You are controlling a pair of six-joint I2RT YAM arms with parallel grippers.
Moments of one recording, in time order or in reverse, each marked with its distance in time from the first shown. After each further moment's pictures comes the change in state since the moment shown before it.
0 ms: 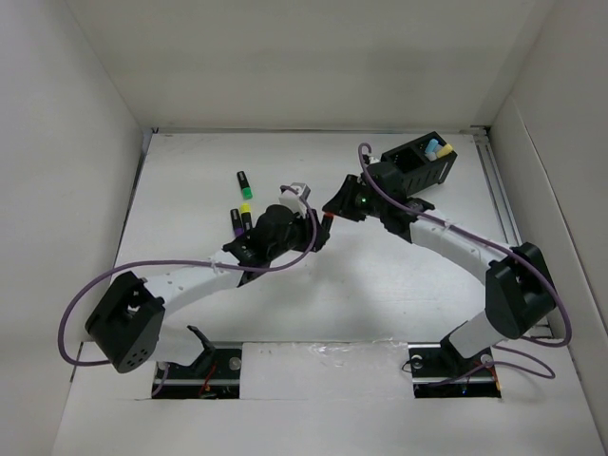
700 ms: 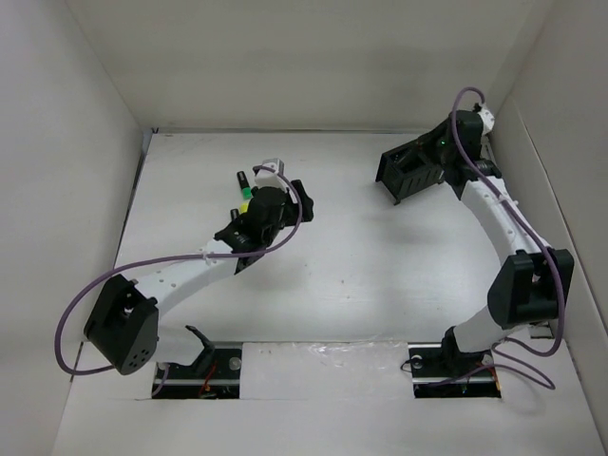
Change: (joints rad) left arm 0.072 -0.003 0.119 -0.071 -0.276 -0.029; right arm -0.447 0.016 0.279 -0.115 0.294 -0.007
